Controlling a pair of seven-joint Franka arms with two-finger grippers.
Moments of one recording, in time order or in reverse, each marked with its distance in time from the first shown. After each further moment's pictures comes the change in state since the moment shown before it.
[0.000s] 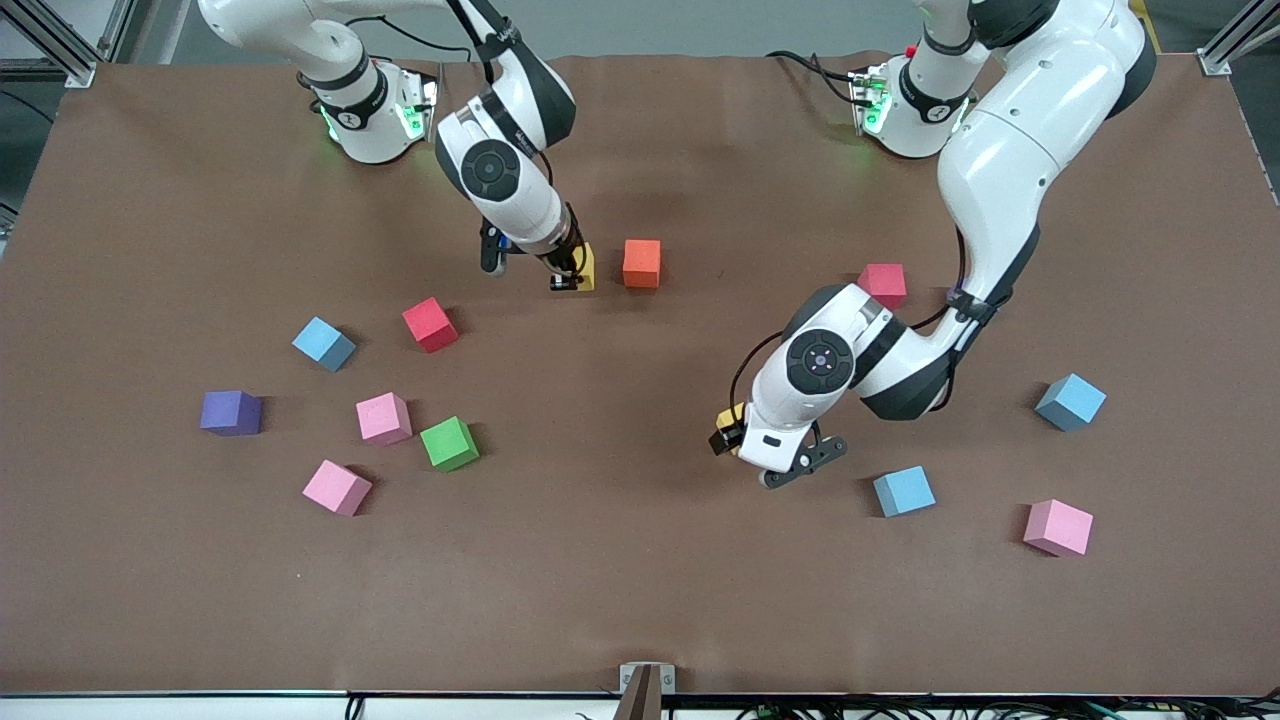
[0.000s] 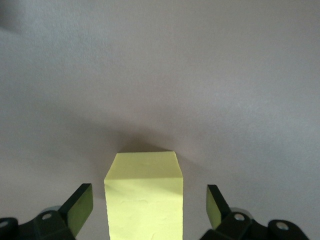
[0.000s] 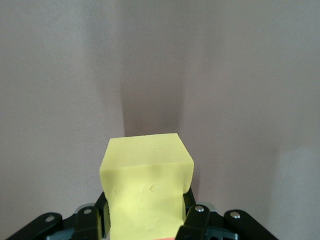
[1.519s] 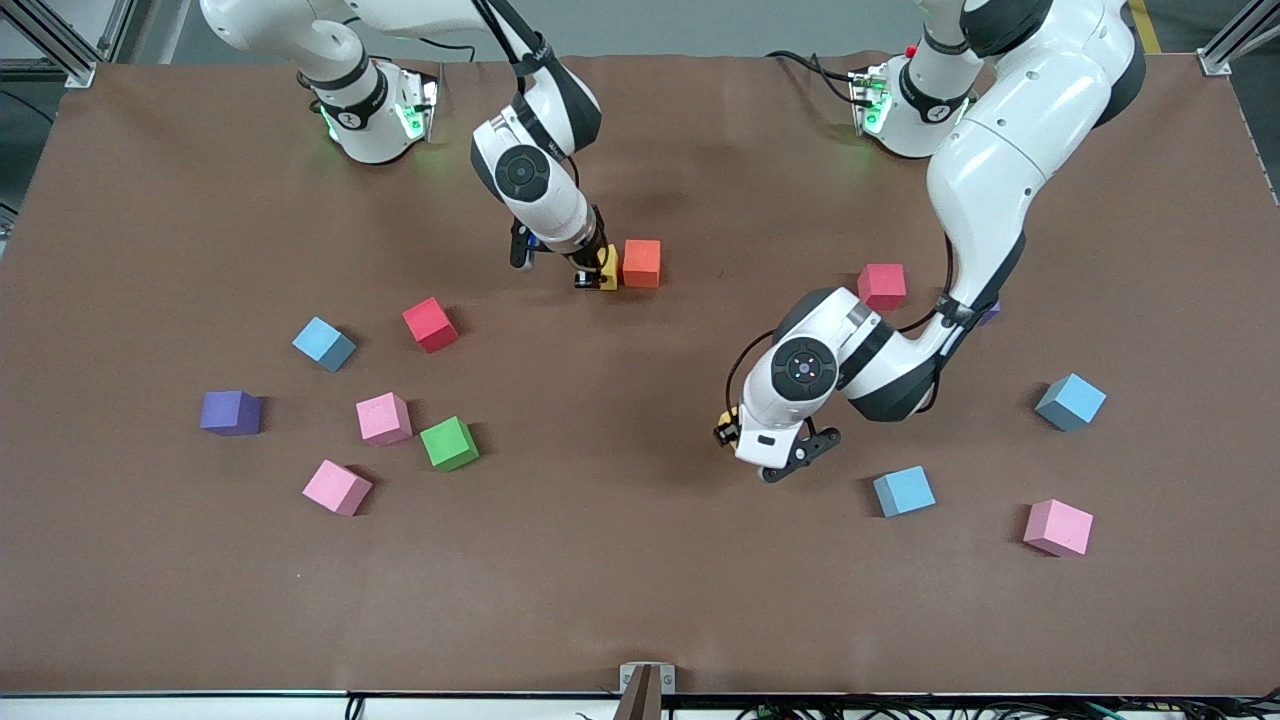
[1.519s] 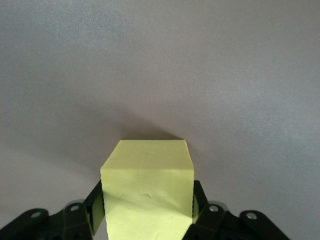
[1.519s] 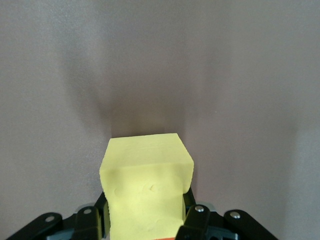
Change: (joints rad) left arm -0.020 0.023 0.008 0.008 0.000 -0.051 -0.092; right arm 0.076 0.092 0.000 -0.001 0.083 0.139 0.050
